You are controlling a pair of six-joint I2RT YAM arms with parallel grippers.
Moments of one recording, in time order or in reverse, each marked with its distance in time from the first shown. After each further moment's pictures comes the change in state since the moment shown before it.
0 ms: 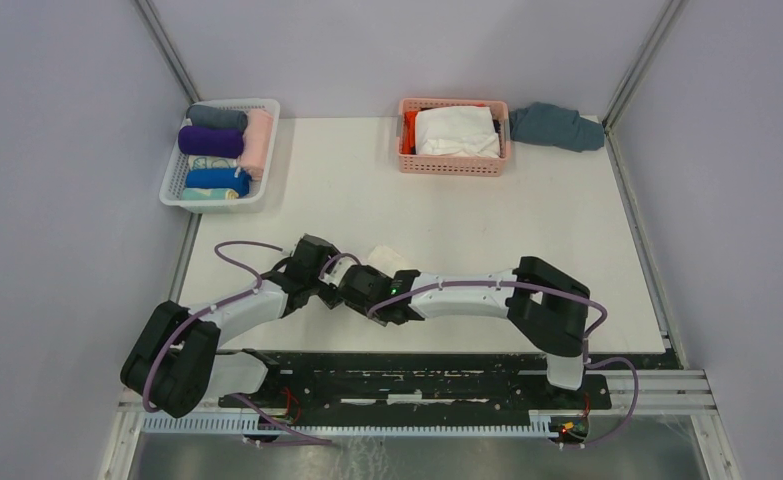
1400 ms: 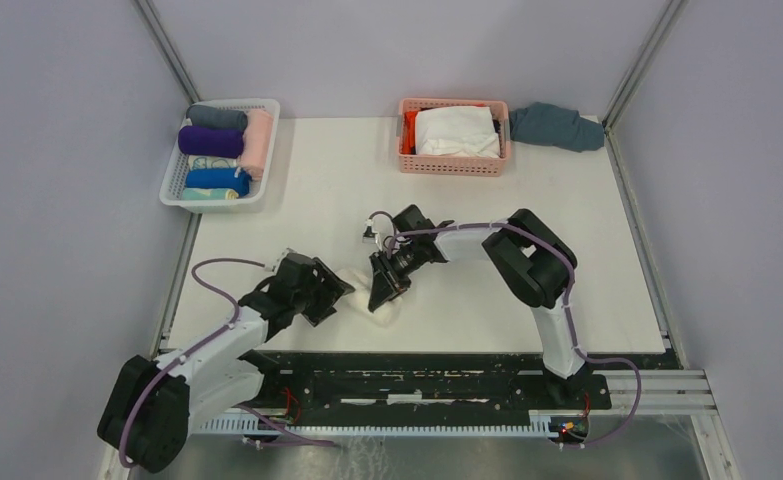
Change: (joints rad) left arm 0.014 -0.325 -0.123 -0.193 -0.051 0.011; right arm -0.463 0.233 -0.031 0.292 -1.389 0.303
